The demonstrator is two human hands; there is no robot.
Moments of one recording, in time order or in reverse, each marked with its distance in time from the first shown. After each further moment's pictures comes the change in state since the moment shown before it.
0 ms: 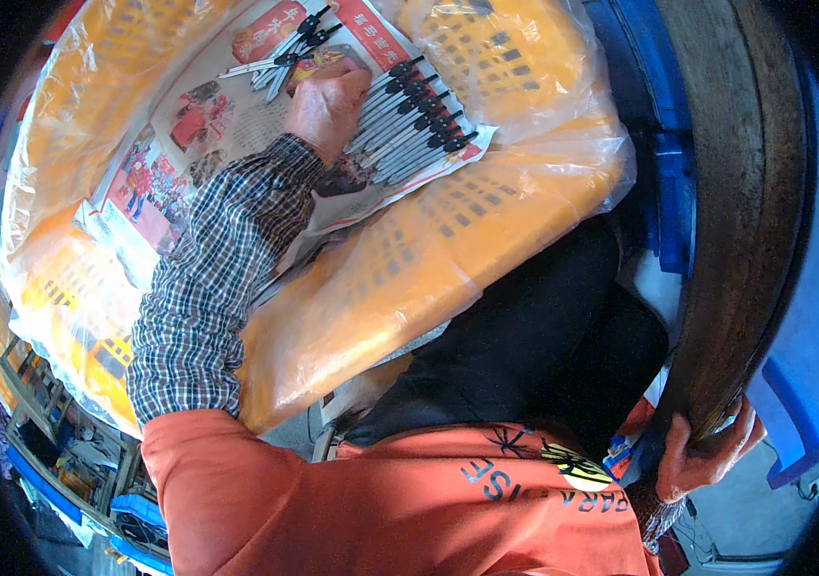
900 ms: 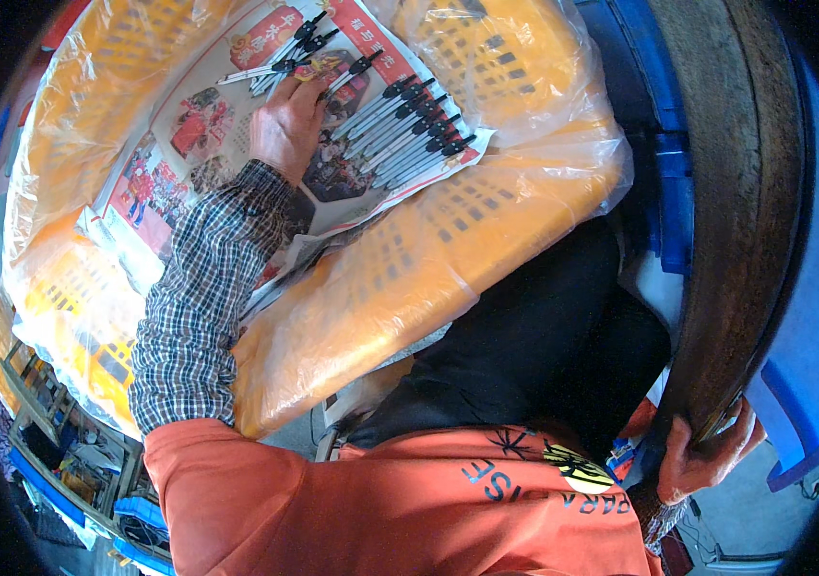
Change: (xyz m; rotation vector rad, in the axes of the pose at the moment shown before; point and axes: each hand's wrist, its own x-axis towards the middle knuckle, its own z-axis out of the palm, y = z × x) left_hand -0.021 -0.005 -0.021 0.111 0.078 -0.196; right_hand -0.001 -0.002 0.001 0.036 0.011 0.052
